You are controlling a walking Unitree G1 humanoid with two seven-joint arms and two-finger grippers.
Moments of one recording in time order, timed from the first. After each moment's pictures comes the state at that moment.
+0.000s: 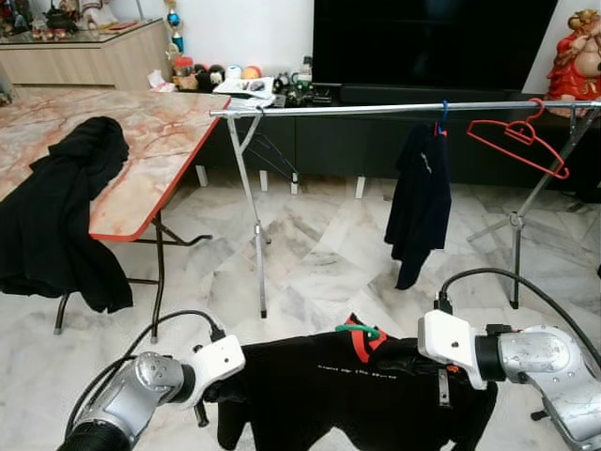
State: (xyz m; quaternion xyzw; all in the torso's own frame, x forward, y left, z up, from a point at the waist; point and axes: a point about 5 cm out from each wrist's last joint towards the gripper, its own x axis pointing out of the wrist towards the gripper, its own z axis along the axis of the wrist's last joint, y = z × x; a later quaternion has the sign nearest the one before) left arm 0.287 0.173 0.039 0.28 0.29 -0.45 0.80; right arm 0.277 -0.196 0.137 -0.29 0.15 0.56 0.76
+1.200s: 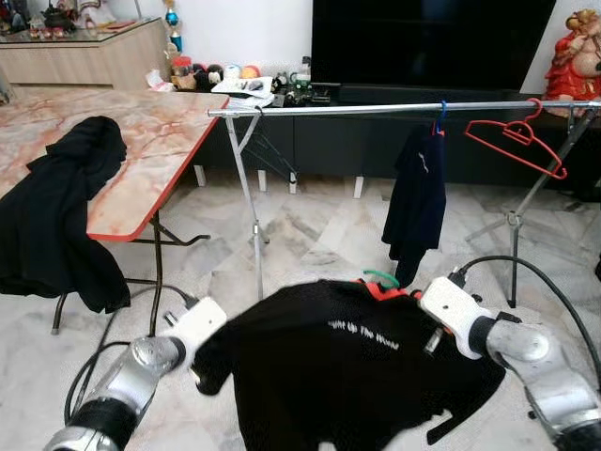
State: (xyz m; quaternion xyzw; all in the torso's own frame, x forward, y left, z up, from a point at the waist) left arm 0.337 0.208 0.067 0.29 0.25 -0.15 0.91; right arm 0.330 -0.219 0.120 -0.26 0.14 0.20 0.93
